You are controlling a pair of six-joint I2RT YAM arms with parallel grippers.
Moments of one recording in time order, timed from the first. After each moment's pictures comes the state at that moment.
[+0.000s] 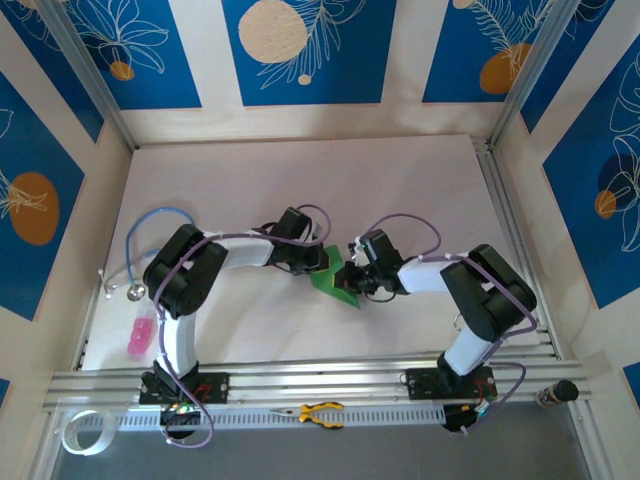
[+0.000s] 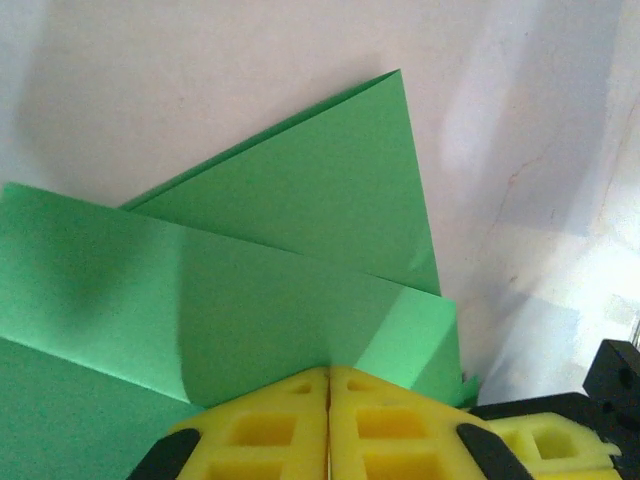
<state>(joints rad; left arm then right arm) -0.65 1.96 1.09 -0.12 0.47 -0.73 0.56 1.64 0.60 0.10 -0.50 0.74</state>
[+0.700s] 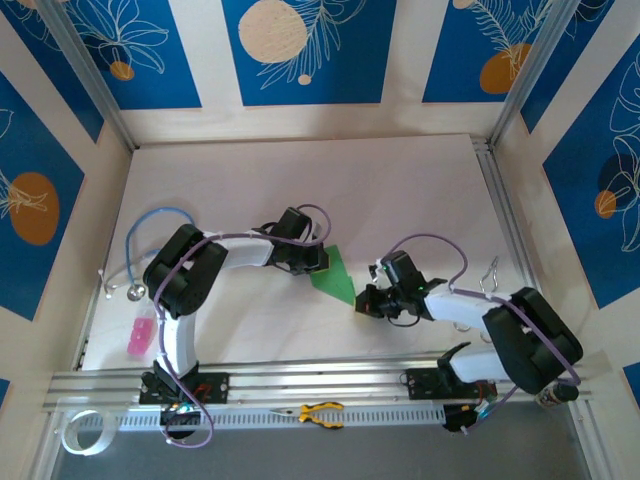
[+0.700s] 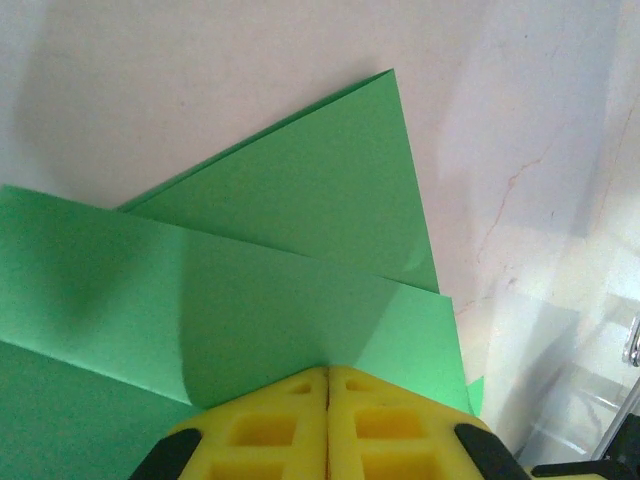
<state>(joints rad) -0.65 1.96 1.09 -0.12 0.47 -0.73 0.53 1.30 0.39 -0.11 -0.48 0.73</state>
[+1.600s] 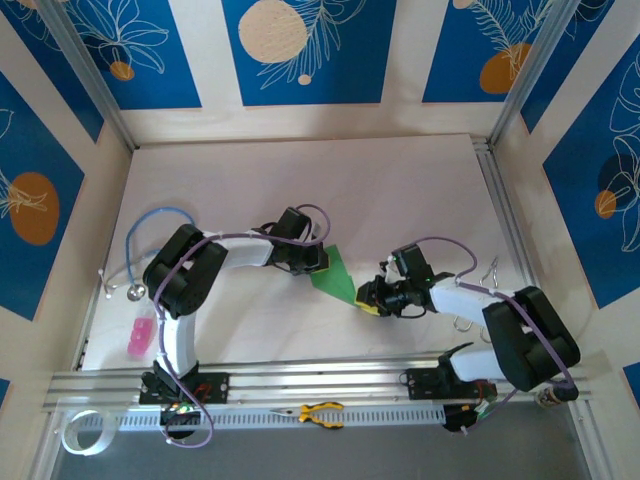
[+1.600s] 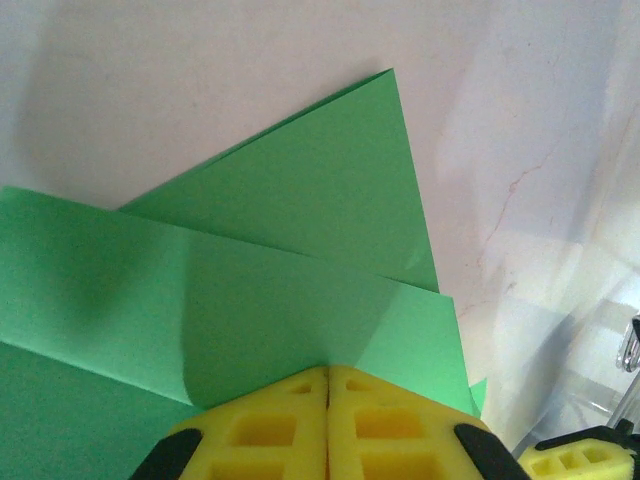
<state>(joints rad) -0.64 1.96 1.09 -0.11 0.47 -0.75 0.42 1.34 0.42 -0.15 -0.63 0.88</state>
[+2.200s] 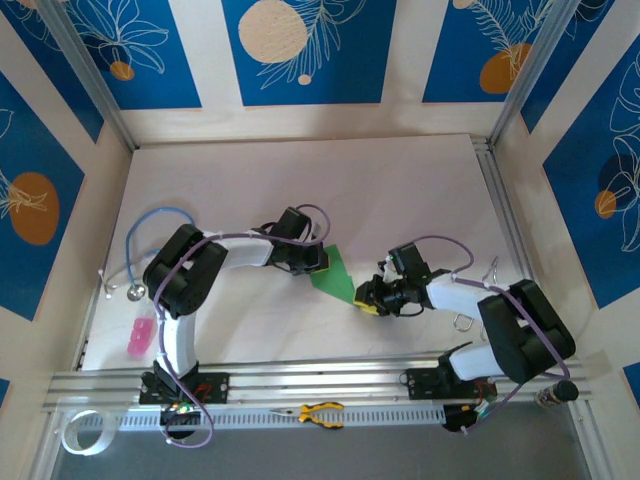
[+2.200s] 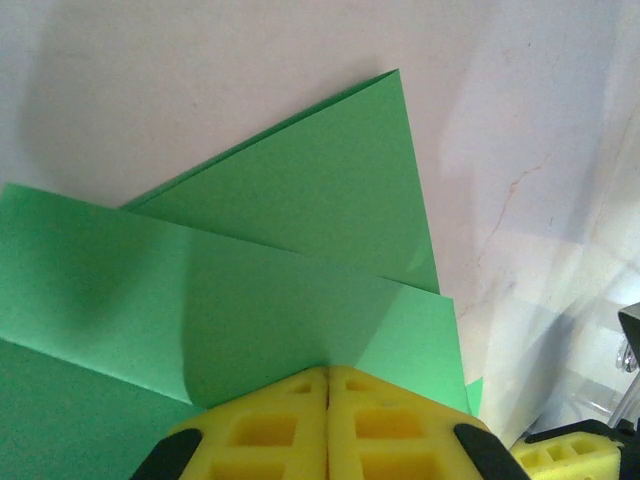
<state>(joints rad) -0.64 1.96 1.09 -0.11 0.47 -0.75 0.43 1.37 0.45 -0.16 -0.60 0.88</state>
